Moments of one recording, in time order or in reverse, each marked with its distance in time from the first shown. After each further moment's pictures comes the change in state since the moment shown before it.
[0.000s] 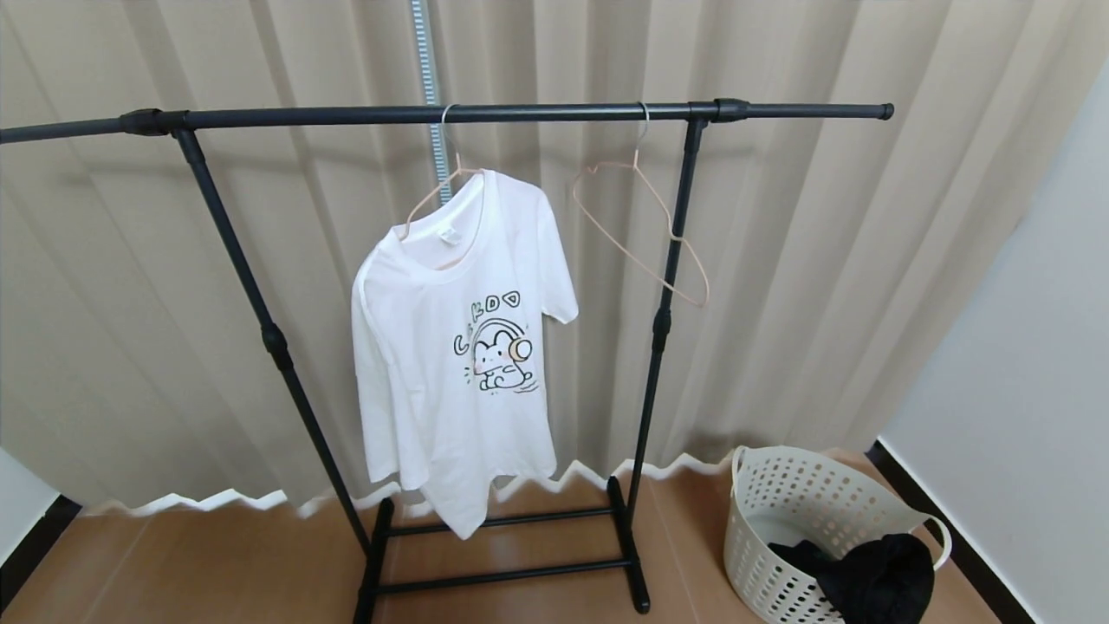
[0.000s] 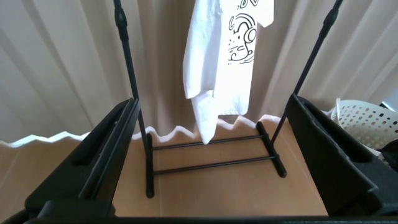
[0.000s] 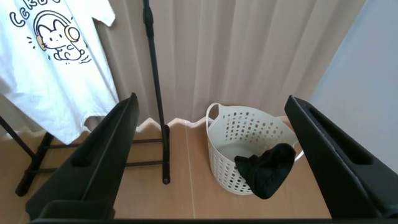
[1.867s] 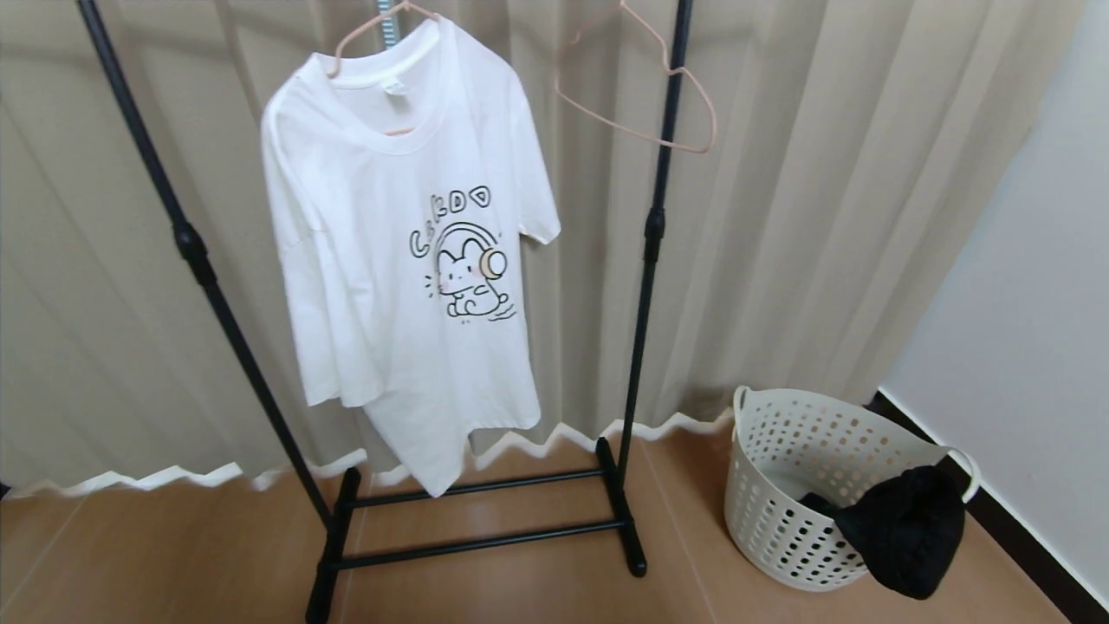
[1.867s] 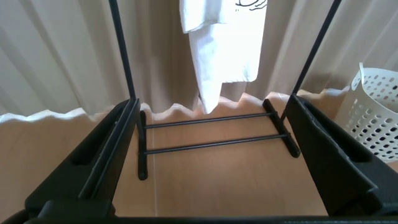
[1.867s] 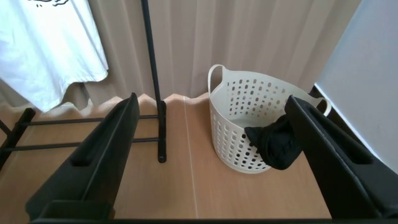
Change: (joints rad) left arm -0.001 0.000 0.000 0.000 0.001 -0.001; right arm 0.000 0.000 0.001 -0.001 -0.001 0.001
